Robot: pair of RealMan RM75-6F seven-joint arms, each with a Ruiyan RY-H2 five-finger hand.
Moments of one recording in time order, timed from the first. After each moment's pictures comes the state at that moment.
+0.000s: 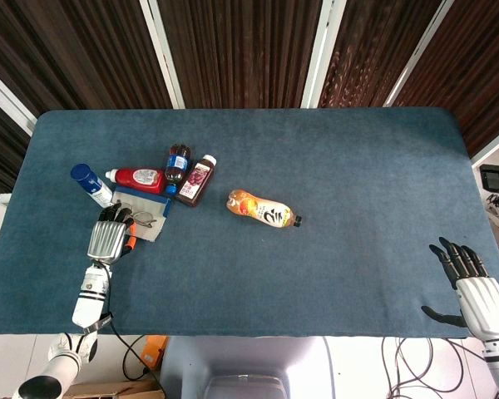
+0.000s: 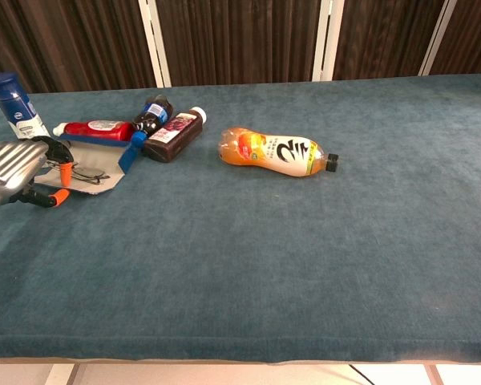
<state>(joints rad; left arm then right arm) -0.61 -2.07 -0.14 -0.21 1.41 1.16 -0.25 0.07 -1.01 -0.01 -1.65 -1.58 1.45 0.08</state>
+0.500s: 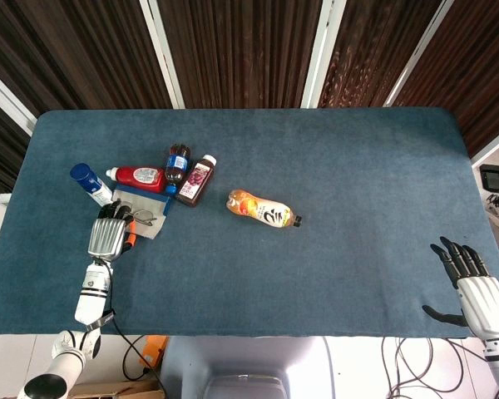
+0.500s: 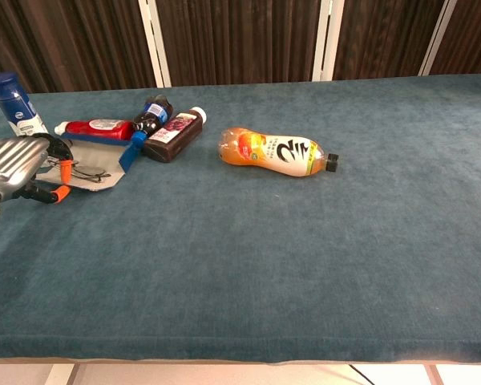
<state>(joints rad) -0.62 -2.09 -0.15 -0.18 1.39 1.15 -0.24 0.07 -1.01 -0.01 -1.65 -1.58 1.45 0.09</state>
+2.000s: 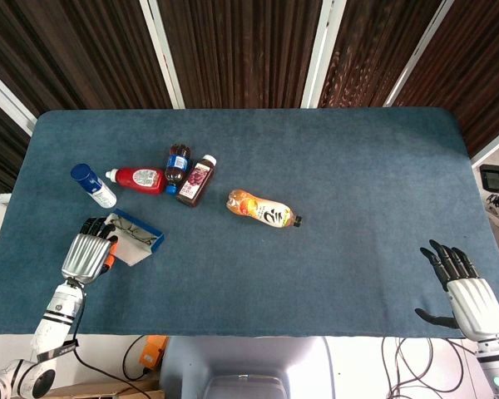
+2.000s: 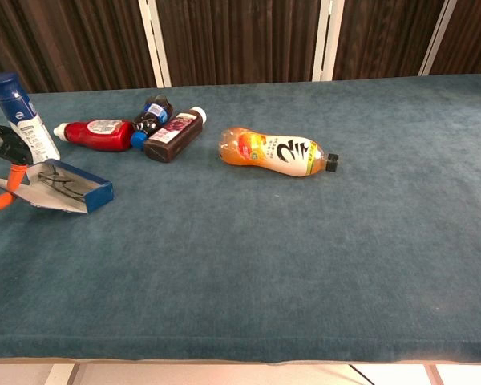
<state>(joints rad) -0.47 -1.46 -0.08 -1.25 1.37 1.20 0.37 0.08 -1.02 -0.02 -1.66 -1.60 1.43 0.06</state>
